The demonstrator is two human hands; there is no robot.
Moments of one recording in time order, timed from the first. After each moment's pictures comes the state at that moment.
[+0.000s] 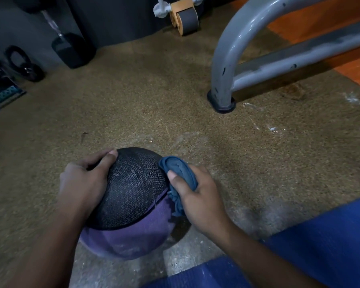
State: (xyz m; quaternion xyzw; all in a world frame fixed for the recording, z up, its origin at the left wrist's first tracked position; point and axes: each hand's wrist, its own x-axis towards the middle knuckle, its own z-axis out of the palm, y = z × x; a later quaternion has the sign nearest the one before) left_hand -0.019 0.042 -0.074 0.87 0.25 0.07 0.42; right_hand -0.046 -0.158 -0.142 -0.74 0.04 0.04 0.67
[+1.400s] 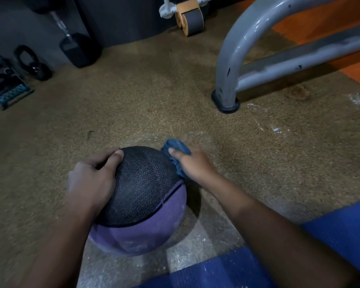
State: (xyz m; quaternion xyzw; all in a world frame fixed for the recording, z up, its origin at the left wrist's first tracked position) left_hand -0.024 0.043 -0.079 0.89 0.23 0.08 0.38; right_hand 0.033 -0.149 -0.154 -0.76 0.06 0.17 0.62
